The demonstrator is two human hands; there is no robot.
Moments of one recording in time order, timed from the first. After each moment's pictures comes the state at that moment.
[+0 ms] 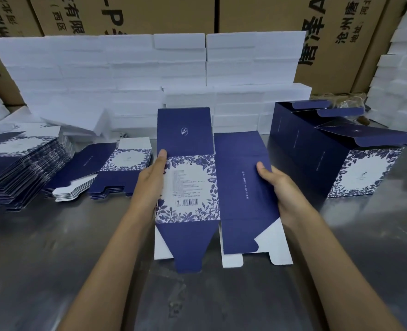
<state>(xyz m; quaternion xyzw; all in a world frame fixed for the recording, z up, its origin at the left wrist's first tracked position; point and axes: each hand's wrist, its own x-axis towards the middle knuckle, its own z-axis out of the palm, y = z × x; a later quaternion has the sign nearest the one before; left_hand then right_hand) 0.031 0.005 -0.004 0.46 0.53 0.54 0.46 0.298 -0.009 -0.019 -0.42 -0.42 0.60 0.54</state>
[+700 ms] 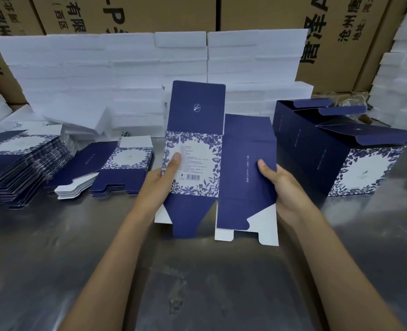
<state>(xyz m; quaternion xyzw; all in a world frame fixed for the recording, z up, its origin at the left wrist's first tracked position) 0.035 0.000 -0.007 0.54 0.54 0.48 0.44 0.299 -0.008 -0.018 -0.42 -0.40 0.58 0.57</state>
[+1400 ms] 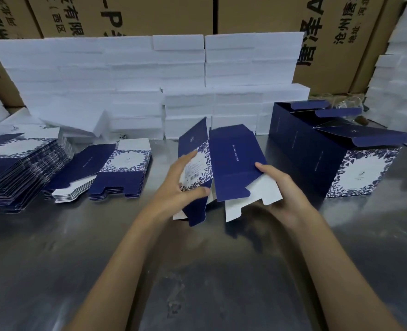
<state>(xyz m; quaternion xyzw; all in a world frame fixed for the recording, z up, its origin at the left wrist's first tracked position) 0.053 -0.013 -0.005 0.65 0.47 0.42 0.42 0.302 -0.012 -0.013 -0.40 -0.35 0.65 0.54</state>
